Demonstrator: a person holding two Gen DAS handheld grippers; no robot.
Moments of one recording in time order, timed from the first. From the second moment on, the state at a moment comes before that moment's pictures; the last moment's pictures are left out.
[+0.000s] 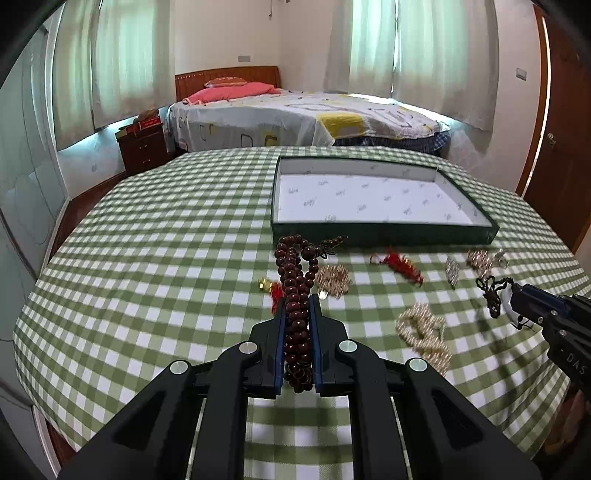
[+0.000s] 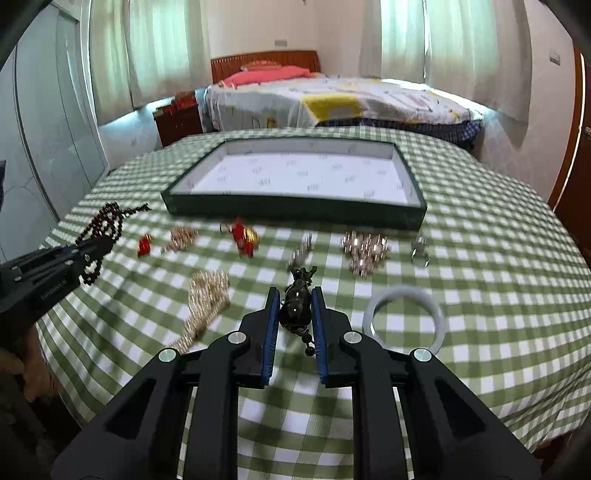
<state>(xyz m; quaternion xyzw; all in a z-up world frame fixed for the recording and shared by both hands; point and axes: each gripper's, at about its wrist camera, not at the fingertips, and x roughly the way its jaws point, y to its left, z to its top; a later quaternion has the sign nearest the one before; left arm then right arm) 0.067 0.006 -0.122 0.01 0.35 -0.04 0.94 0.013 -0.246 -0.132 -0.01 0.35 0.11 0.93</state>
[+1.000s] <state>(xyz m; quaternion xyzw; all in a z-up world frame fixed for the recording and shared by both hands) 0.232 -0.086 -0.145 -0.02 0.41 -0.11 0.90 0.192 -0.284 -0.145 -0.01 0.36 0.07 0.93</state>
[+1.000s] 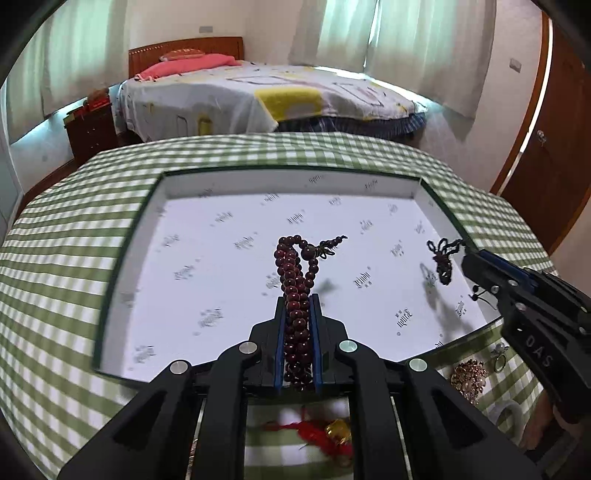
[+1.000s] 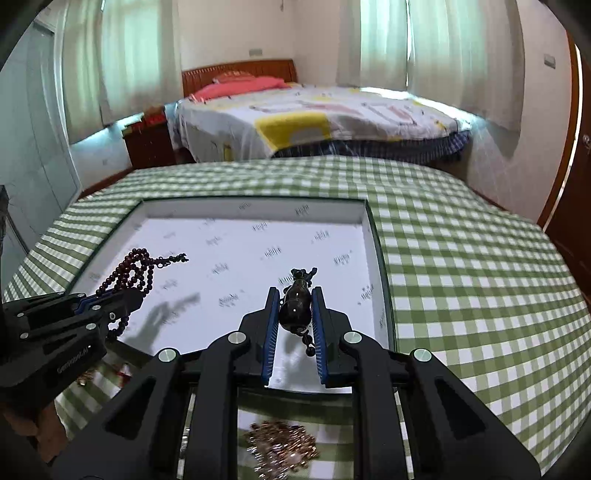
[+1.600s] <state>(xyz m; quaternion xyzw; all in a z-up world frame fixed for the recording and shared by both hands) 0.241 -0.103 -0.160 -0.01 0.43 -0.12 0.89 0.204 -0.293 -0.169 0.01 0.42 0.06 0.91</state>
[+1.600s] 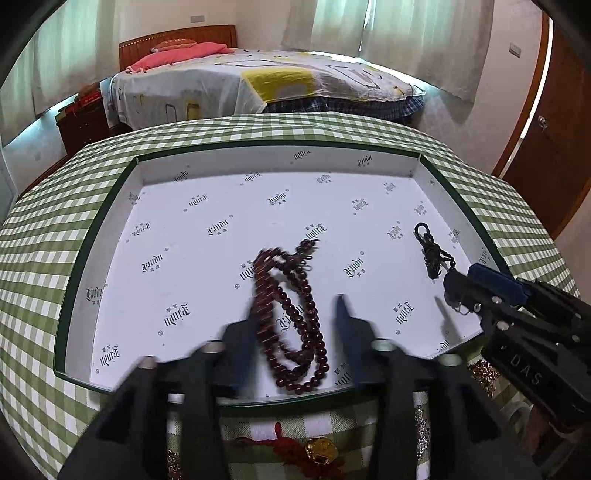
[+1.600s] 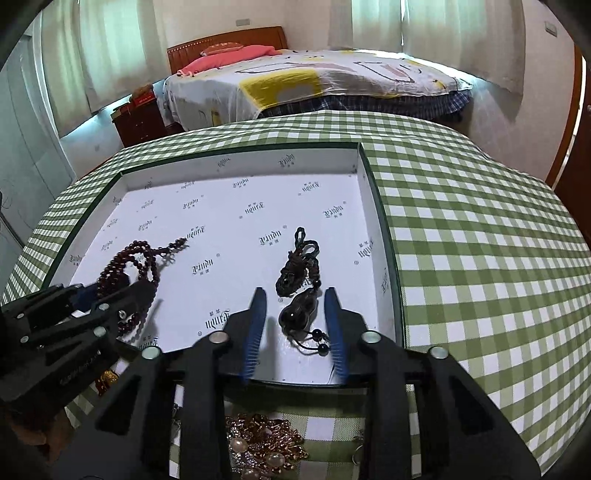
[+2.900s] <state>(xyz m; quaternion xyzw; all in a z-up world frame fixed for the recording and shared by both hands) 0.106 -0.036 -0.128 -0.02 0.33 -0.07 0.94 0.049 -0.301 -0.160 0.00 0.34 0.03 0.94</state>
